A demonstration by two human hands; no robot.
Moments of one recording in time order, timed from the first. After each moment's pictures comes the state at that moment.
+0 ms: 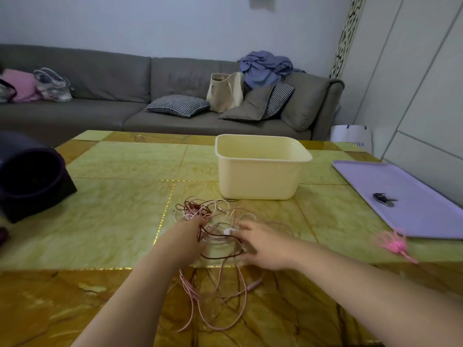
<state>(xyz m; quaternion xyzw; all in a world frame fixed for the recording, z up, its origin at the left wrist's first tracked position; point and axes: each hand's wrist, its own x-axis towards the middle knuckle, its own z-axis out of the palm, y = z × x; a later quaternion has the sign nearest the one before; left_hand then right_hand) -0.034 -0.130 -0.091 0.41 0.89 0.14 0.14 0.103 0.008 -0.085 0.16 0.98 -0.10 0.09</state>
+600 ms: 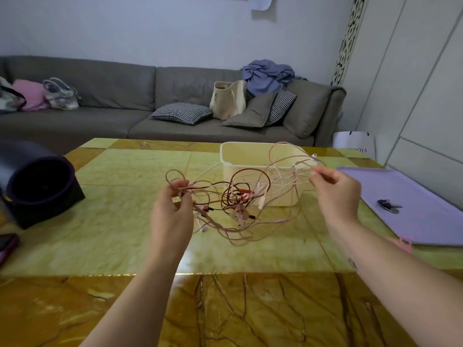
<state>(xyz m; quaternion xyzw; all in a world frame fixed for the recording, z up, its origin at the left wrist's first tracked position) -0.029 -0.132 -0.052 0.24 0.70 0.67 0.01 0.131 0.064 -0.027 0.41 0.65 -0.35 -0.53</state>
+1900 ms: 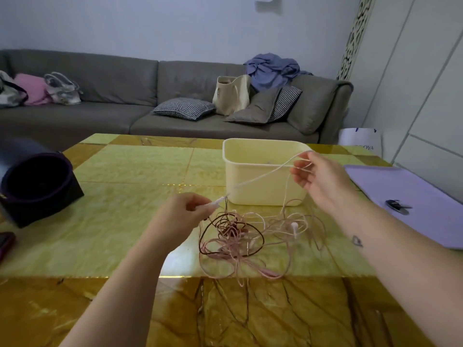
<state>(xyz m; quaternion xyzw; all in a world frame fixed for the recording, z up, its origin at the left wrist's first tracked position) -0.049 -0.135 -0.043 0.36 0.78 0.48 0.16 0.096 0.070 0.002 0.30 0.51 -0.69 -0.42</state>
